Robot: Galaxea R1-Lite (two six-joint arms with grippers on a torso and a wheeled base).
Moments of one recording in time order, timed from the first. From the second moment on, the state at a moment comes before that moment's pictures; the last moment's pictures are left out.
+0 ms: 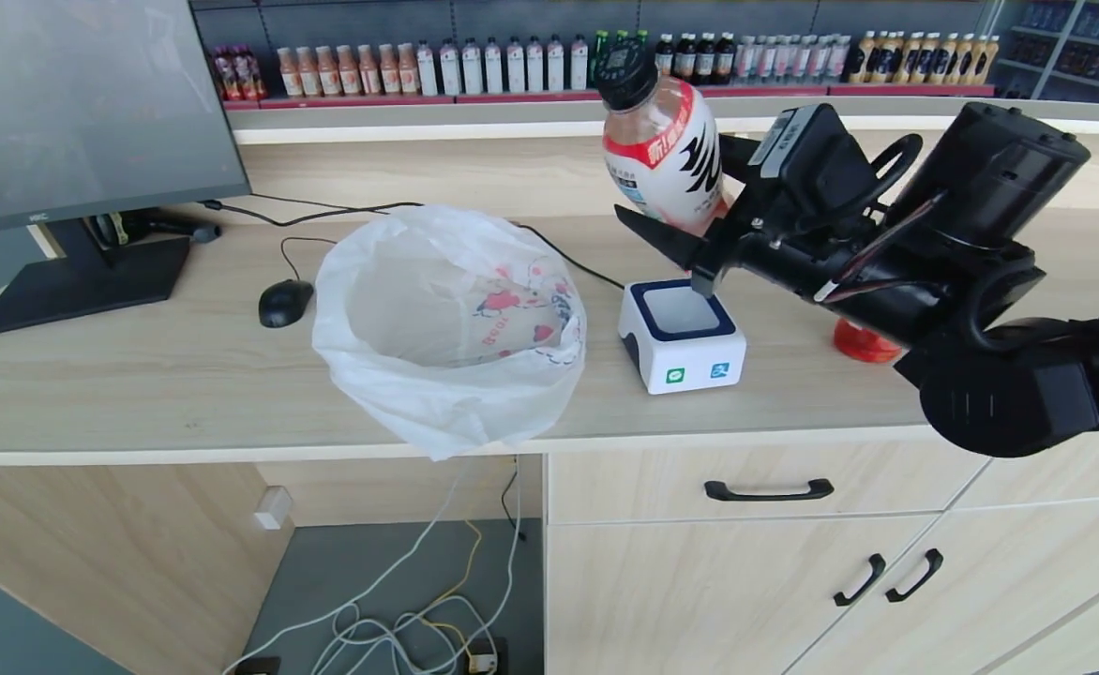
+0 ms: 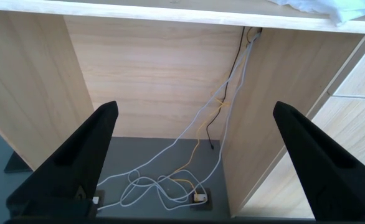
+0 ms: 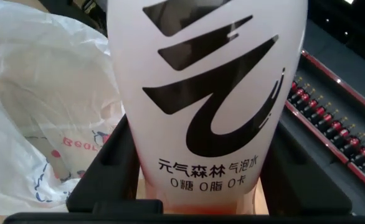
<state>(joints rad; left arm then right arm) 0.00 0.00 0.00 0.00 0.00 0.00 0.47 1.86 -1.19 -1.03 0.47 -0.76</state>
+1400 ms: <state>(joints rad) 0.00 0.00 0.00 0.00 0.00 0.00 0.37 1.98 -1.21 -1.03 0.76 -1.04</state>
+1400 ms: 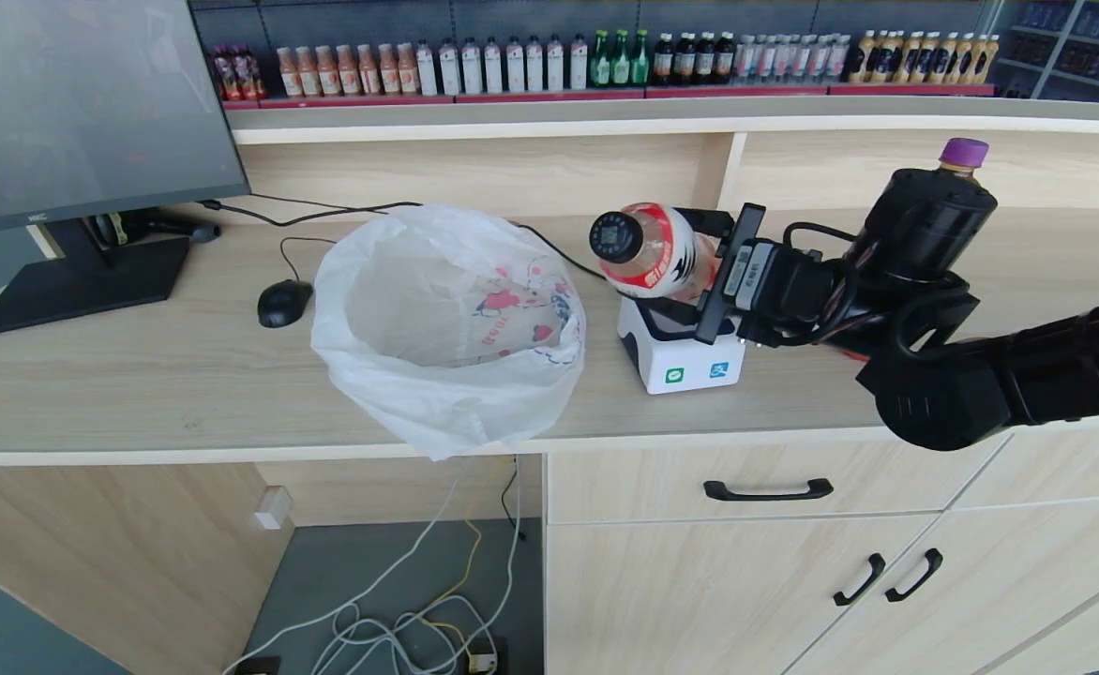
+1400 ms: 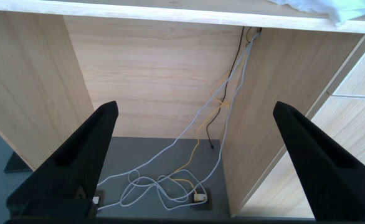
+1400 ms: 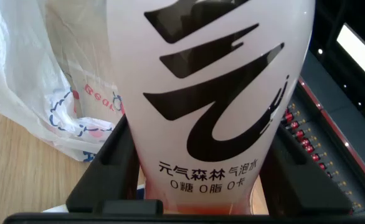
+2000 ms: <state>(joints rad) 0.00 0.00 0.00 0.00 0.00 0.00 0.35 1.97 -1.17 -1.04 0.76 -1.05</state>
